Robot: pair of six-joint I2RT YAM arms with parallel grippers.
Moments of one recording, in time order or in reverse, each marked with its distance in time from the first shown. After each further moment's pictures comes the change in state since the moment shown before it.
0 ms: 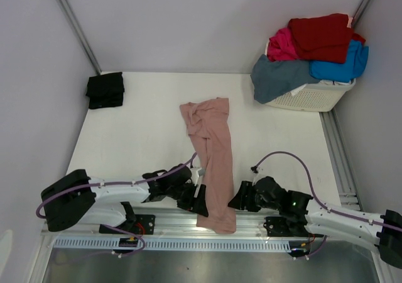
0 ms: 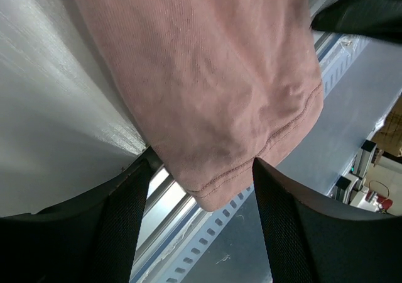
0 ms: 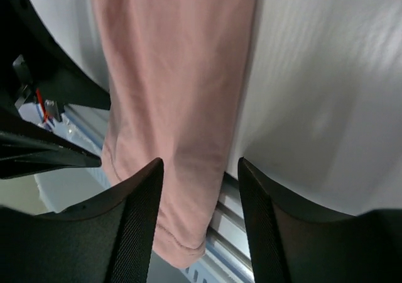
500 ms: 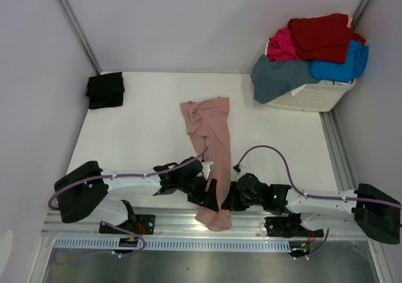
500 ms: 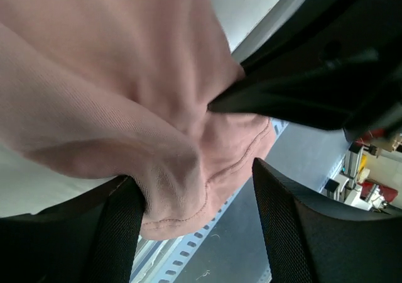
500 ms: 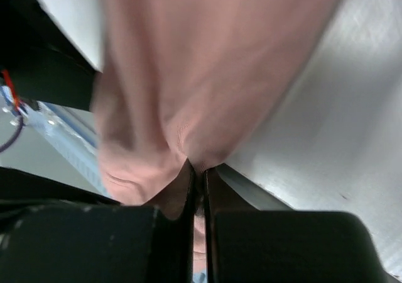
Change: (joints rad) left arm -0.011 0.140 0.156 0.006 0.027 0.021; right arm 0.132 0.380 0.147 0.141 0.024 -0.010
